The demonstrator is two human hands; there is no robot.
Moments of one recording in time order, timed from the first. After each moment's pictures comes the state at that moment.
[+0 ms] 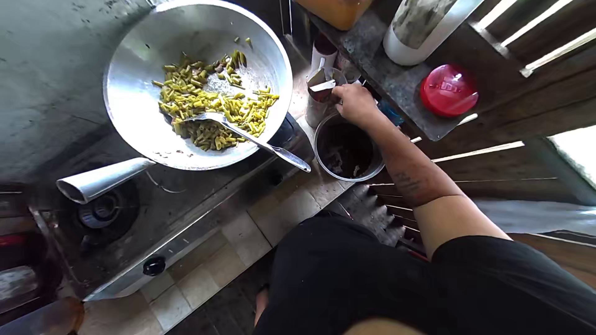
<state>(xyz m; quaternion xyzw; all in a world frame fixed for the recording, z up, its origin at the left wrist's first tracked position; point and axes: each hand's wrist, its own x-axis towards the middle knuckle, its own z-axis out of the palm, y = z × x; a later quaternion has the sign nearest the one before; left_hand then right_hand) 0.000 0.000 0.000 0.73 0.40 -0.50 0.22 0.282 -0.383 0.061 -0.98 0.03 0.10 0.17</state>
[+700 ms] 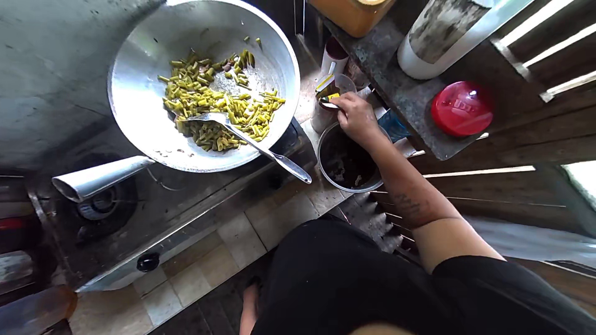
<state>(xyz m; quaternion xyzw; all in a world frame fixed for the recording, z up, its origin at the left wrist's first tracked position) -0.018 0.030 -0.080 0.72 0.47 -0.35 0.38 0.276 -0.379 0.031 -0.96 -0.04 -0.09 0.26</state>
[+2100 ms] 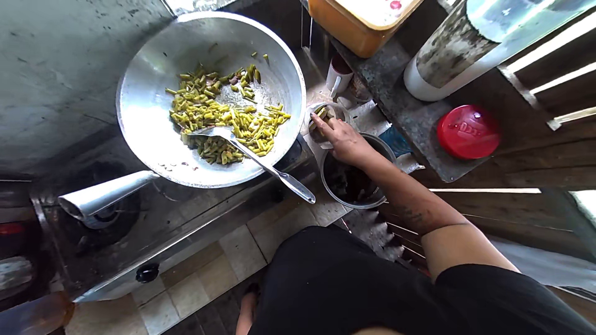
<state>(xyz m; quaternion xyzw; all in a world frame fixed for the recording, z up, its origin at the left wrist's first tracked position) 0.054 -0.018 0.026 0.72 0.42 -0.44 0.32 0.286 -0.359 0.026 -0.97 -0.16 0.05 0.20</state>
